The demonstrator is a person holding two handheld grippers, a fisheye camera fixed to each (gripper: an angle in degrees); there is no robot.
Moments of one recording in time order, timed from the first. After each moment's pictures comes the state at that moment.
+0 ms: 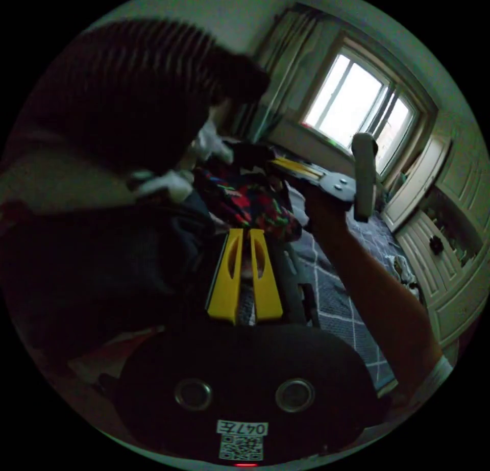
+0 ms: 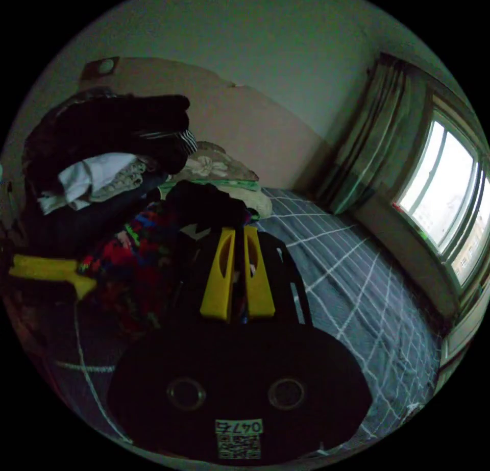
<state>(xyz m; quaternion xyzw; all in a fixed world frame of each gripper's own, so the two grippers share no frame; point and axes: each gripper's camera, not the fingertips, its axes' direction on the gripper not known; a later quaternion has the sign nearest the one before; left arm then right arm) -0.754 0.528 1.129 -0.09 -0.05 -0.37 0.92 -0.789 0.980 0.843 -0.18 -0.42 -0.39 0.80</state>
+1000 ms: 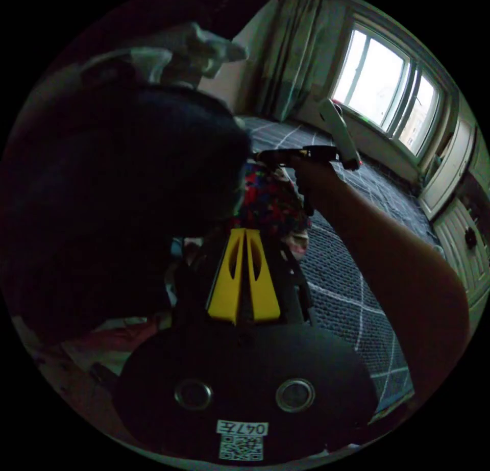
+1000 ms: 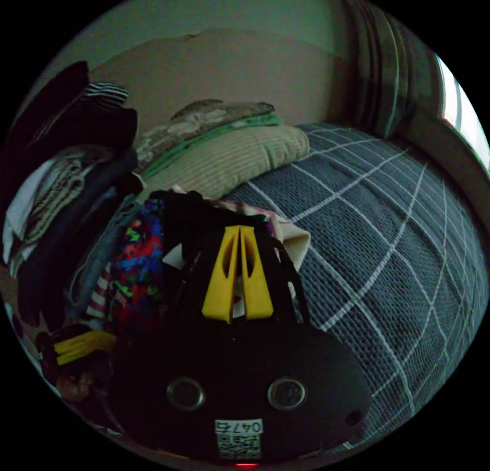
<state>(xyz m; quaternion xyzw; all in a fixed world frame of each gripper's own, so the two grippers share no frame) -0.760 0.558 1.159 -0.18 -0.14 -0.36 0.91 -0.925 1.124 0.968 -0.40 -0.47 -0.28 0.74</state>
